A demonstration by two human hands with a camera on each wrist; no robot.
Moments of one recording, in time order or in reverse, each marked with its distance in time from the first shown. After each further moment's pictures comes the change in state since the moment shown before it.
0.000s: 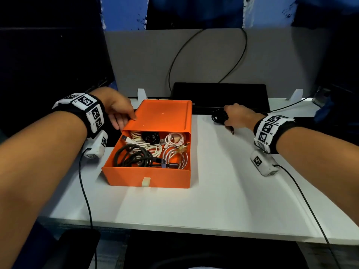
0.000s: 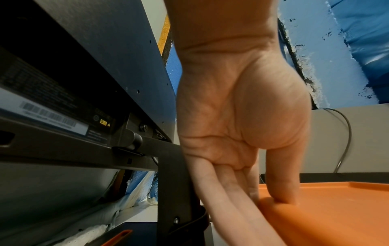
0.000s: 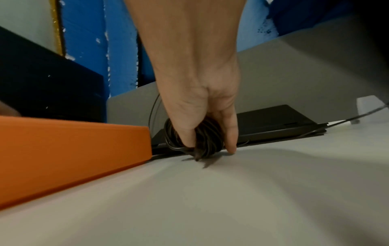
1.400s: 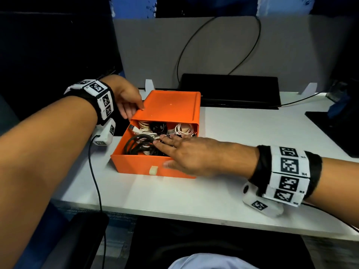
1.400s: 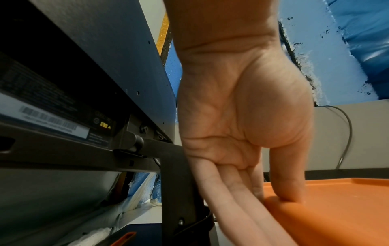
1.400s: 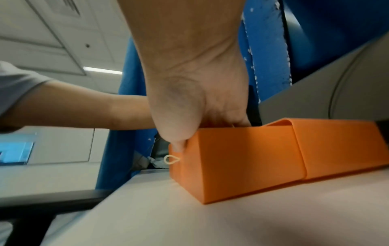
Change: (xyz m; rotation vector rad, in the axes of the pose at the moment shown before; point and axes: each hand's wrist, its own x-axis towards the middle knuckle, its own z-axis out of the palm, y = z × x) left_hand 0.004 -0.002 0.001 0.013 -0.021 0.005; right_hand -0.160 -0.167 -0.003 -0.212 -0.260 -0.724
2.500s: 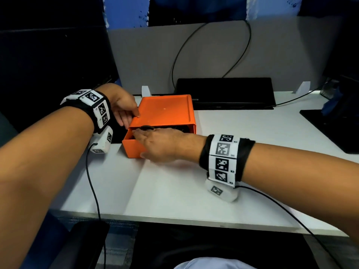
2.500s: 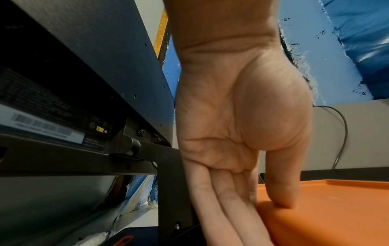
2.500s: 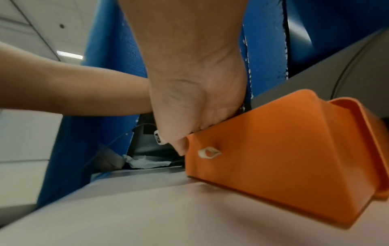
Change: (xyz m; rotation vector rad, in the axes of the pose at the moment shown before) left_hand -0.001 0.001 -0.001 0.006 -0.010 -0.011; right_hand 0.067 -0.012 -0.024 0.020 0.174 0.001
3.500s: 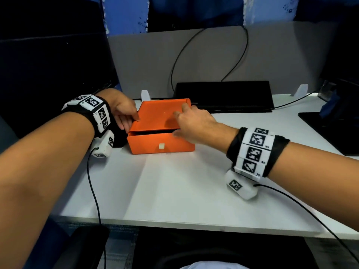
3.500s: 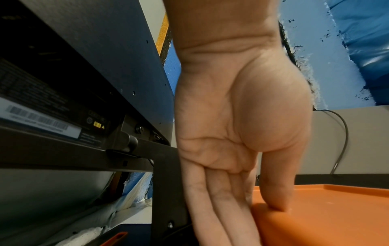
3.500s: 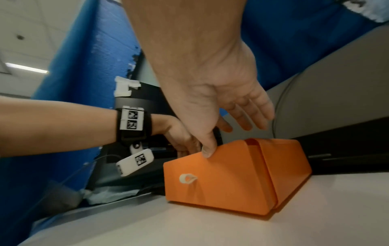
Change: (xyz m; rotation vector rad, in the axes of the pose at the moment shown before) left_hand -0.001 0.002 -0.001 0.030 0.004 0.022; right_hand -0.028 0.065 -0.014 -0.098 0.166 0.455
